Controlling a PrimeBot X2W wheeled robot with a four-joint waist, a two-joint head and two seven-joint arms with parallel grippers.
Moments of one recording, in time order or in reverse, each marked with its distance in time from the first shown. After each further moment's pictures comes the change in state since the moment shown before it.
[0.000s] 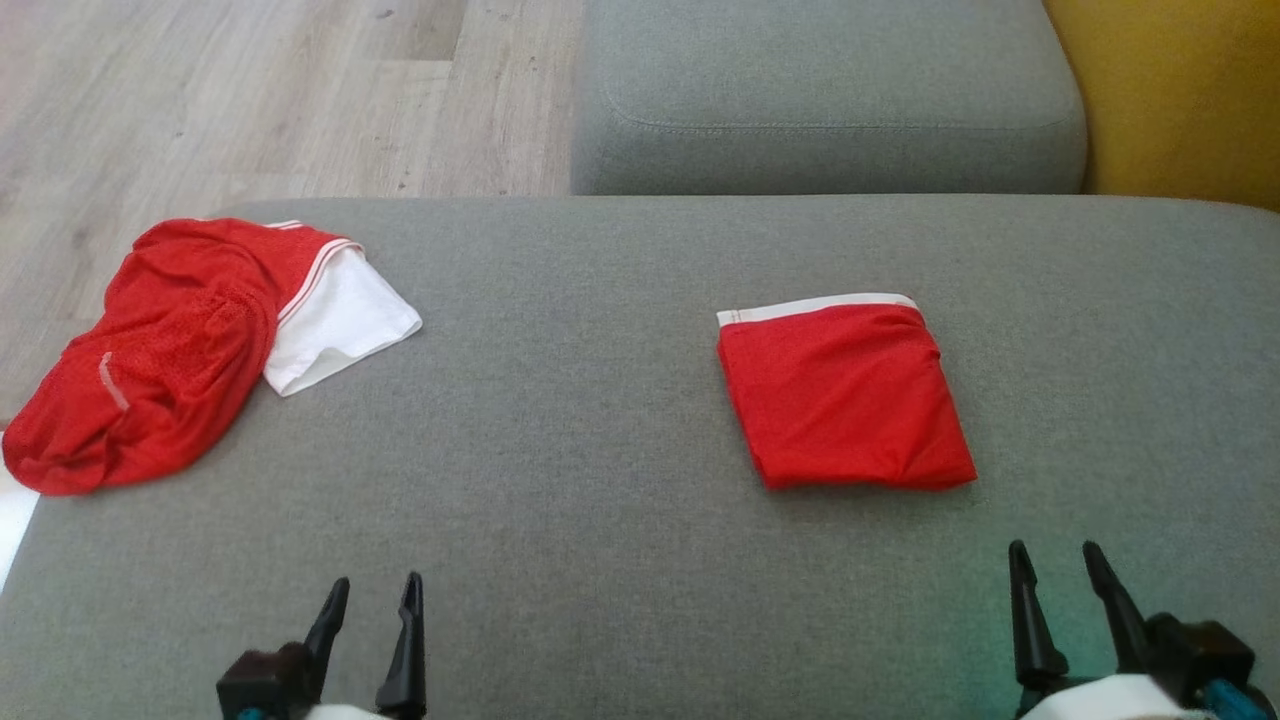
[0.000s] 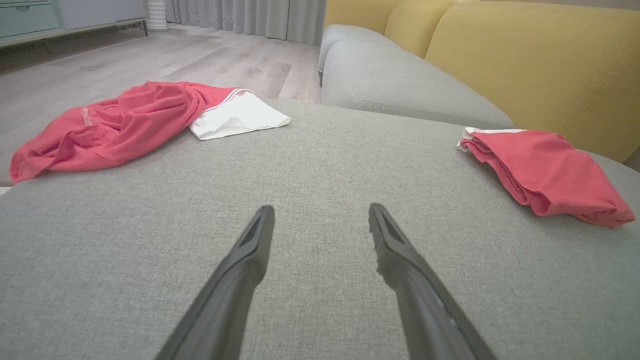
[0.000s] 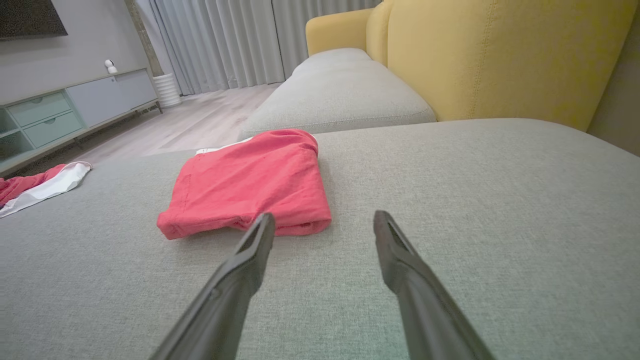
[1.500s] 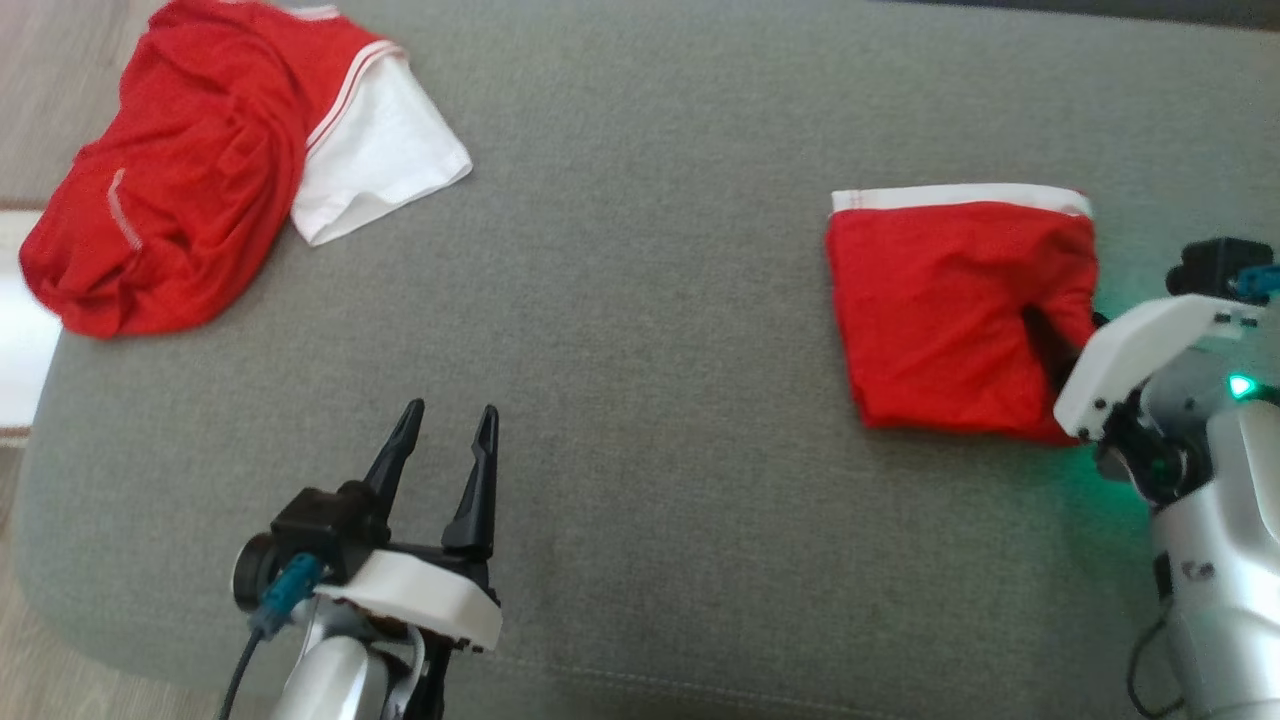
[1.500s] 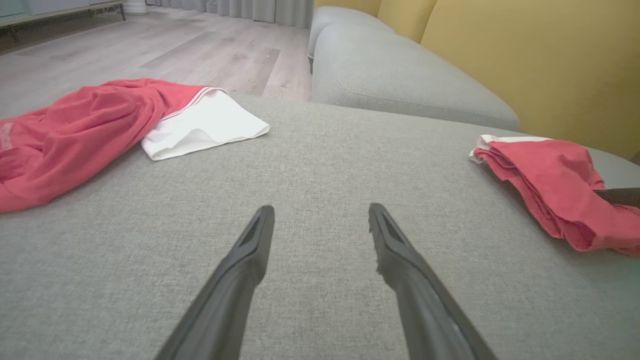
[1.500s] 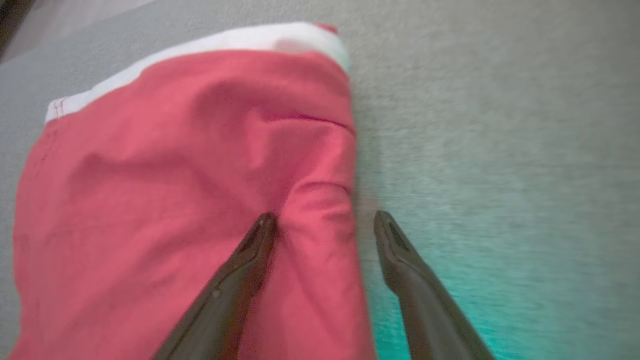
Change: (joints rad) left arm -0.261 -0.005 -0.120 -0.012 -0.018 -0.023 0.000; right arm -0.622 -0.136 -0.019 0.267 0.164 0.000 0.743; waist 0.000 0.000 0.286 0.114
